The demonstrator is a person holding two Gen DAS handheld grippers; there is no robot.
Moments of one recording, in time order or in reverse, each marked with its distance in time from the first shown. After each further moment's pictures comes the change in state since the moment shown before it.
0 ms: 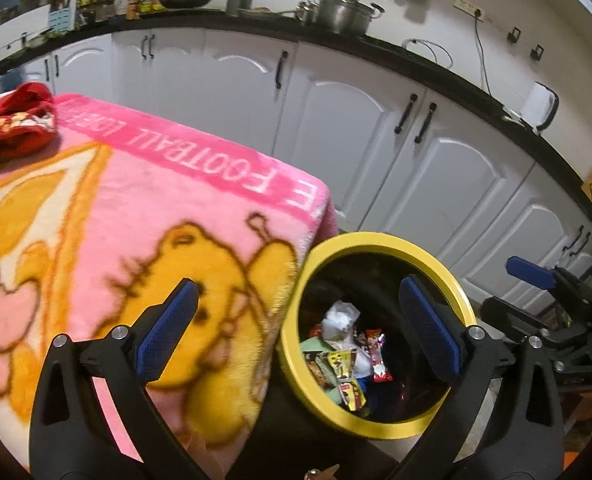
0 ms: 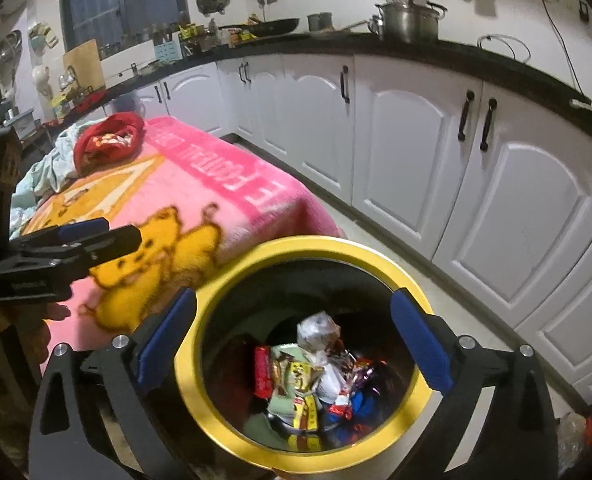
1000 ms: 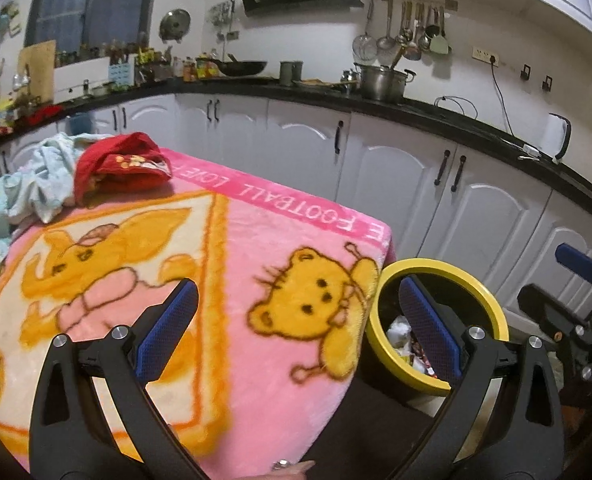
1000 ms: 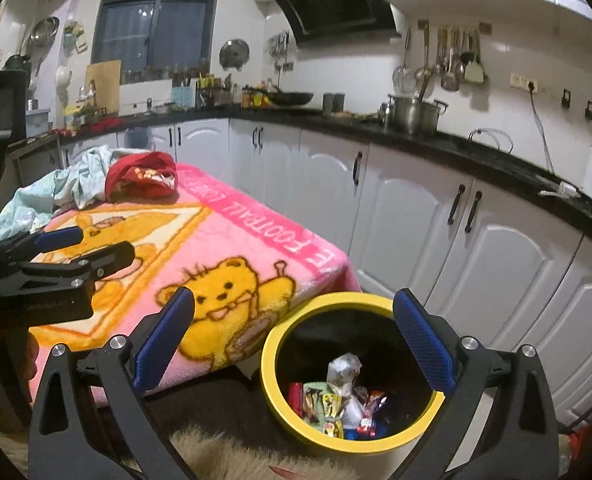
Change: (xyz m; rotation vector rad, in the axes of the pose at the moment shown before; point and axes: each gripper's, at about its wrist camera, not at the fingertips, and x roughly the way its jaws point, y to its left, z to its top) left arm -0.132 0.048 -0.048 0.022 -0.246 0.189; right arm -0.080 0.126 -0.026 -0.116 -0.284 -0.138
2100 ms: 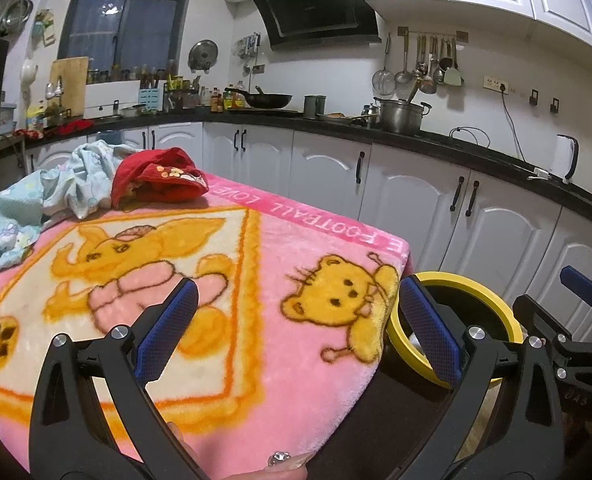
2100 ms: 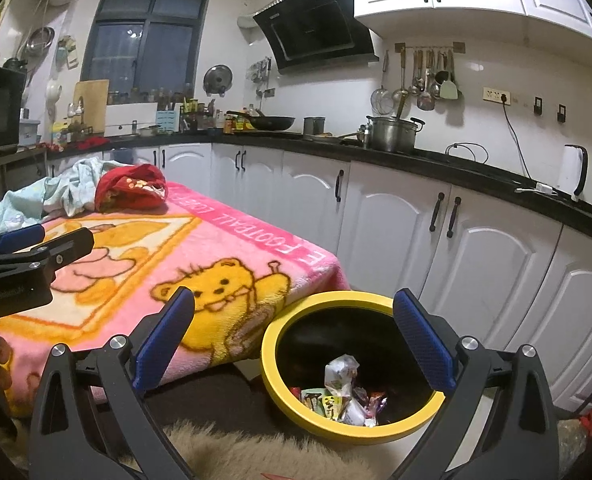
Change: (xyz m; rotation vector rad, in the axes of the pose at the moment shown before) left arm -0.036 0.014 -0.039 -0.035 -0.134 0.070; right arm -0.011 0.021 -0.048 0.026 -0.100 -0.071
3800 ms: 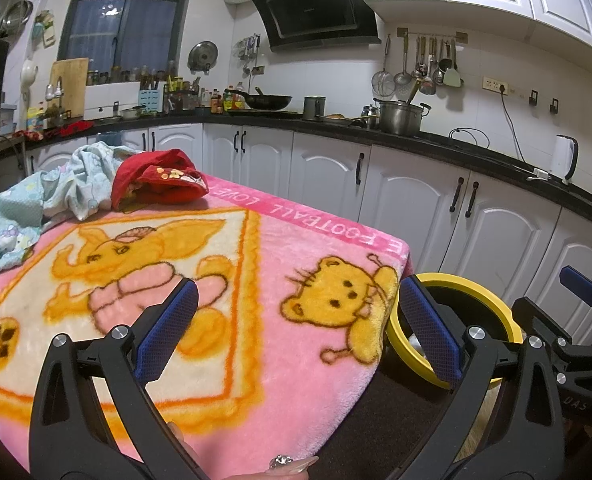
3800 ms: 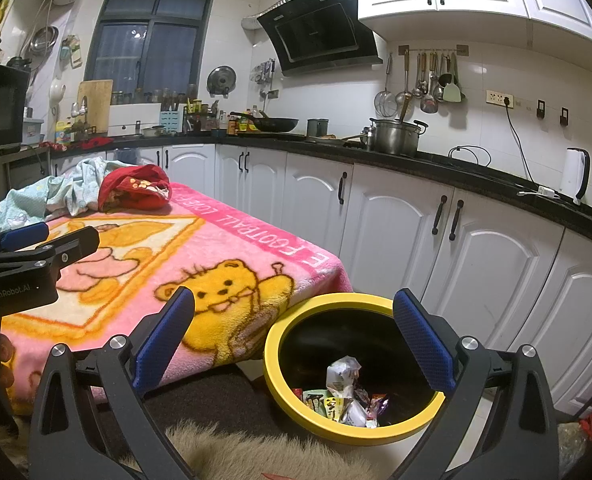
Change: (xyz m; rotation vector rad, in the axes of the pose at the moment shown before) left arm 0.000 0.000 0.000 -0.003 -0.002 -0.003; right arm -0.001 0.002 0.000 0.000 -0.003 0.000
